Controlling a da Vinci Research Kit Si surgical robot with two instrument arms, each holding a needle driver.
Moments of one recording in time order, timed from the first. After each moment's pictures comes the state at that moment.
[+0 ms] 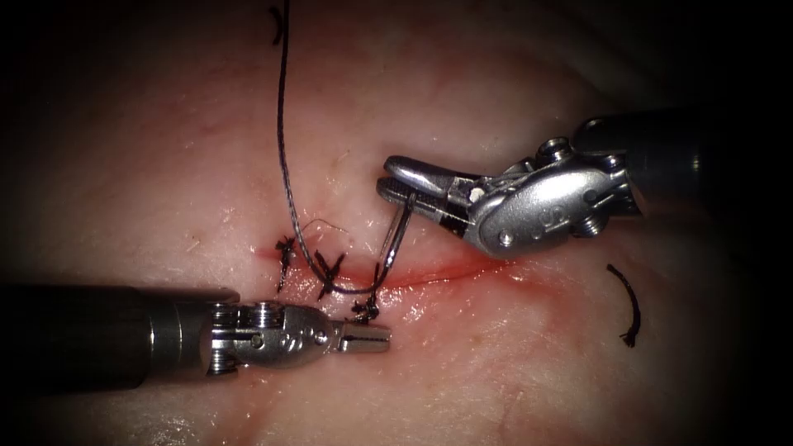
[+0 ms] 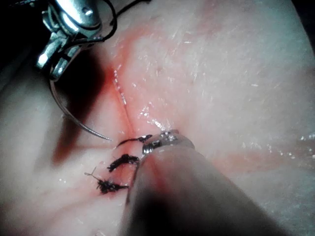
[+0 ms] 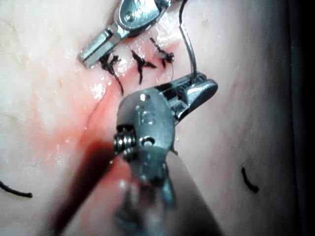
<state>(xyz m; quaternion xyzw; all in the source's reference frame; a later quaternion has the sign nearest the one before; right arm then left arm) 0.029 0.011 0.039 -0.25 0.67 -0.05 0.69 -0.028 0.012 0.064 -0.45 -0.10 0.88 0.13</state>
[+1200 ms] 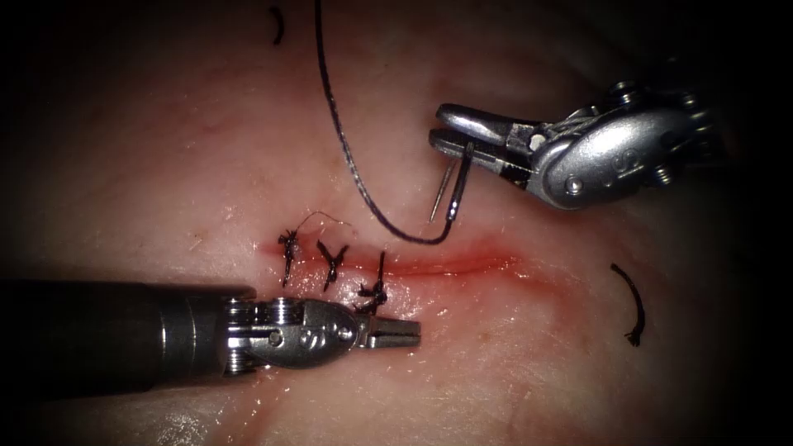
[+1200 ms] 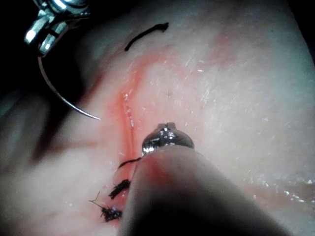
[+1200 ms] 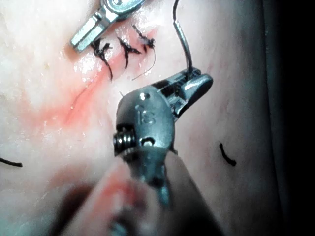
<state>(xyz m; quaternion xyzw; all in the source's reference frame) 0.024 0.016 0.035 -0.23 0.64 -0.10 0.73 -0.032 0.016 0.059 -0.49 -0.06 0.85 0.19</state>
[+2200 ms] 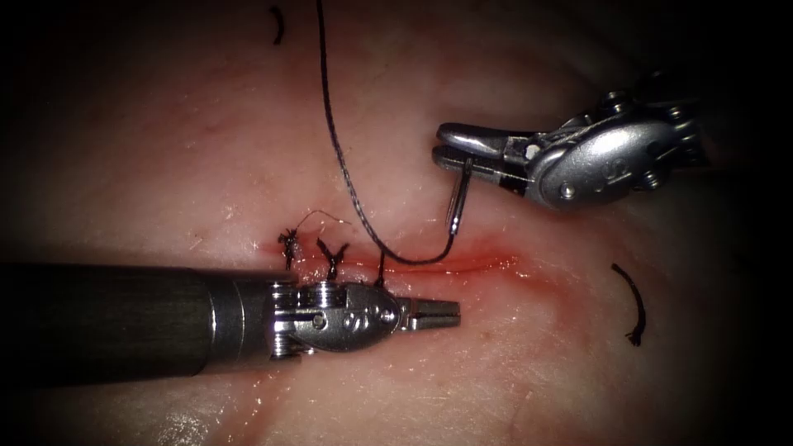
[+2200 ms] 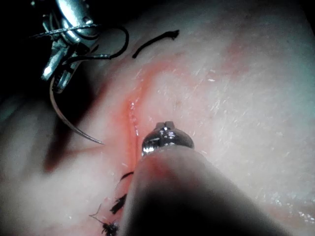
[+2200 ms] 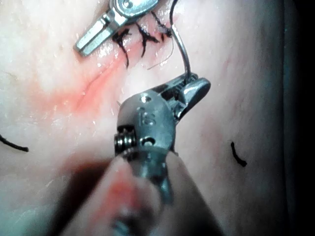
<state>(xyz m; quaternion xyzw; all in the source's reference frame) 0.024 0.015 0.039 -0.23 0.62 -0.16 0.73 -0.034 0.016 0.060 -0.49 -0.06 0.85 0.20</state>
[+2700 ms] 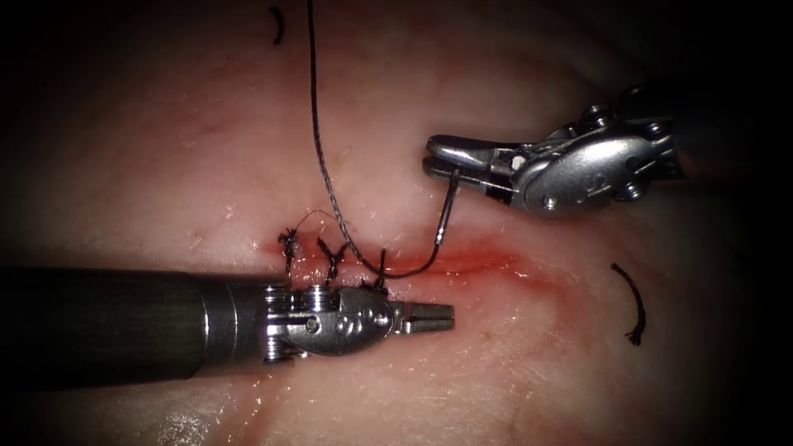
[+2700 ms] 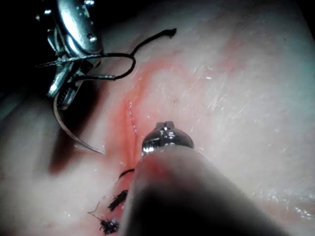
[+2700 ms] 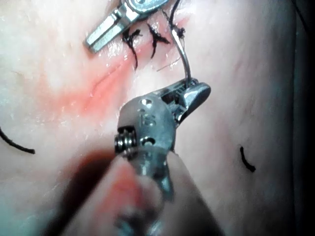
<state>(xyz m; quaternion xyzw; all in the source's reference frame) 0.024 0.014 0.041 -0.24 0.62 -0.17 0.73 -0.034 0.016 0.060 -0.49 -0.06 0.85 0.20</state>
